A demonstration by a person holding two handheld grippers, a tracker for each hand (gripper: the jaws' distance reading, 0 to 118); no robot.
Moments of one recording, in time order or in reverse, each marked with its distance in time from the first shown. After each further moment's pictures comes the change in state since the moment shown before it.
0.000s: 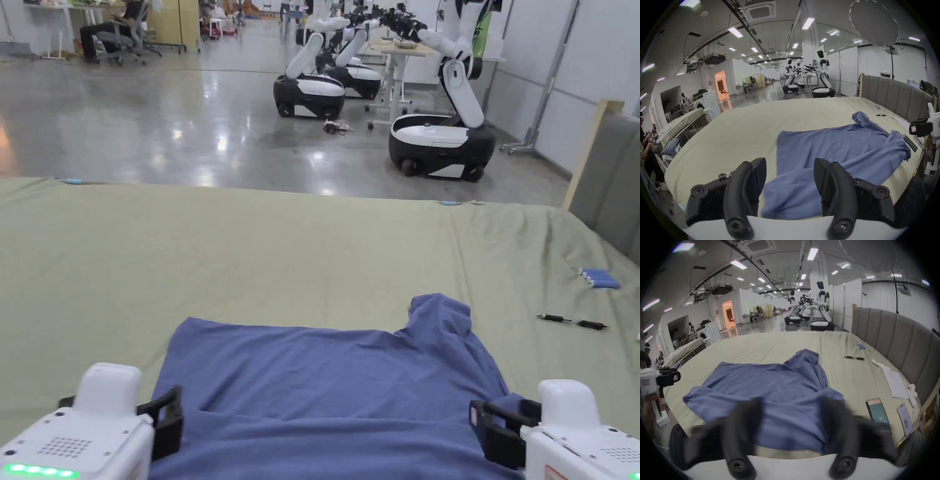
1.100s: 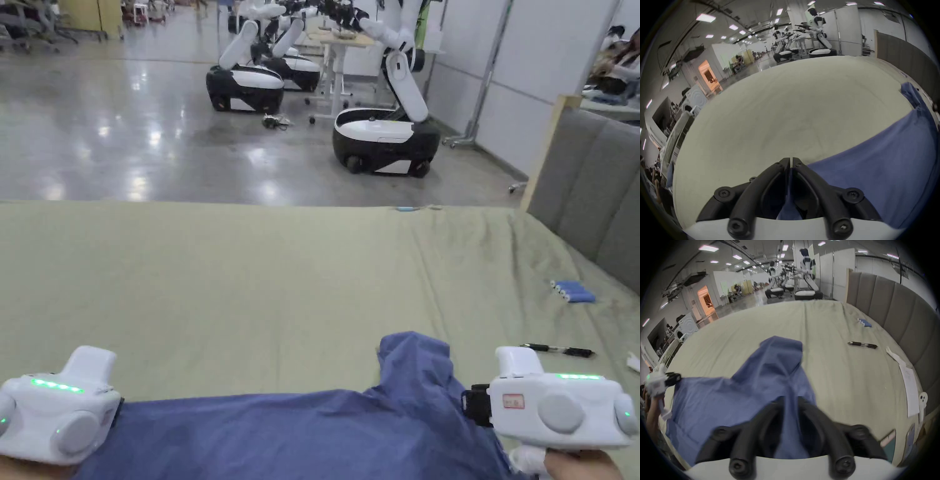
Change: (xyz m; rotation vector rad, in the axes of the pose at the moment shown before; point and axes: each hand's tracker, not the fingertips) left arm -0.026 0.047 -0.296 -0.321 0.040 -0.211; right arm 0.111 0.088 -0.243 -0.357 -0.106 -0.140
